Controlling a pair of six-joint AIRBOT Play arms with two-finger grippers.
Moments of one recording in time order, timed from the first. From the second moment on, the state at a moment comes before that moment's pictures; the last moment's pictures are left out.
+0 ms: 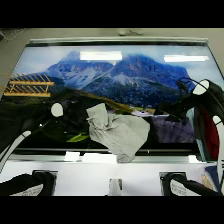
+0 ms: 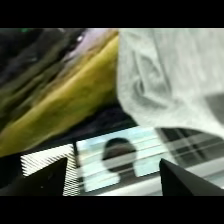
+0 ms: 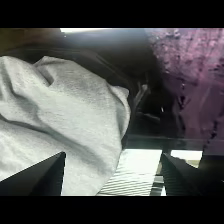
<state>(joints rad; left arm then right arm) -0.42 -1.29 0.91 1.21 -1.18 -1.71 -0.09 -1.30 1.12 -1.22 1.39 1.61</state>
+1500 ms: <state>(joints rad) -0.42 -1.37 0.84 1.00 -0.90 -1.63 0.02 -1.45 0.91 -1.06 1.13 1.54</state>
